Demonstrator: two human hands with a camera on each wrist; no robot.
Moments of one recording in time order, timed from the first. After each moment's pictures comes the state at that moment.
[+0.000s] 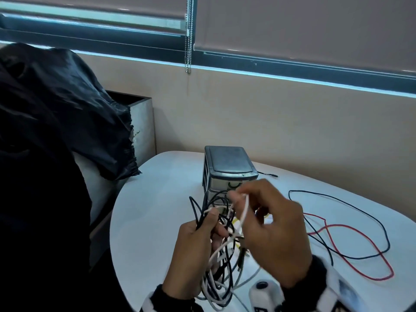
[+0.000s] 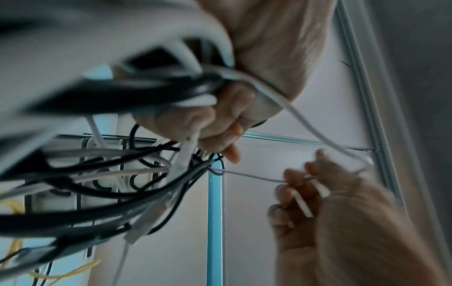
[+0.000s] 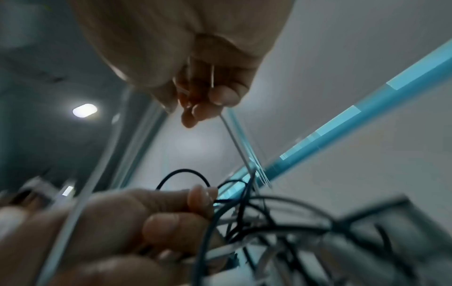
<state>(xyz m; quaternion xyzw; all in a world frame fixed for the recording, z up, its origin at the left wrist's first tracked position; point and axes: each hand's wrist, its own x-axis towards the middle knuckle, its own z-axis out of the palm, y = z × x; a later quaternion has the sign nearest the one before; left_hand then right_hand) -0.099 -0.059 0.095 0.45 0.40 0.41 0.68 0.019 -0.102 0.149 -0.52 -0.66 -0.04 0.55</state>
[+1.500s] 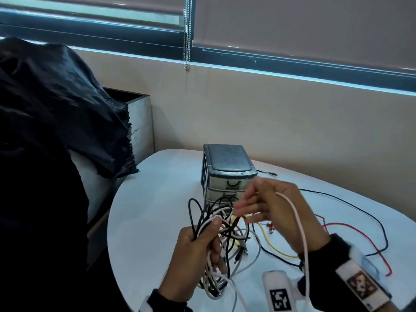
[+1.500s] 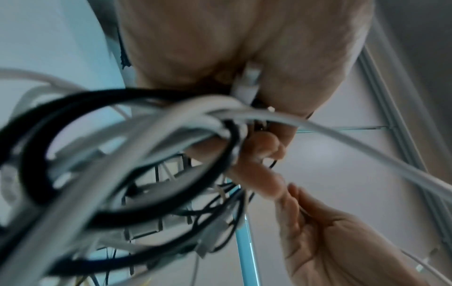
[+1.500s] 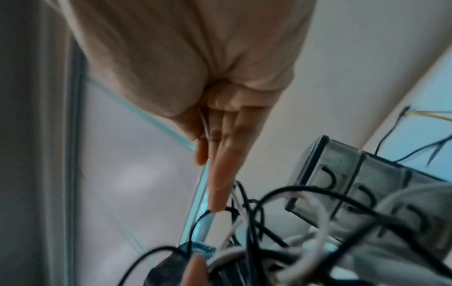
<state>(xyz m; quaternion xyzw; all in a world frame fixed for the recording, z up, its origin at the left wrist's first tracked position) -0.103 -0.055 0.071 0.49 0.35 0.40 0.69 0.059 -0.080 0.152 -0.58 -0.47 0.38 0.54</state>
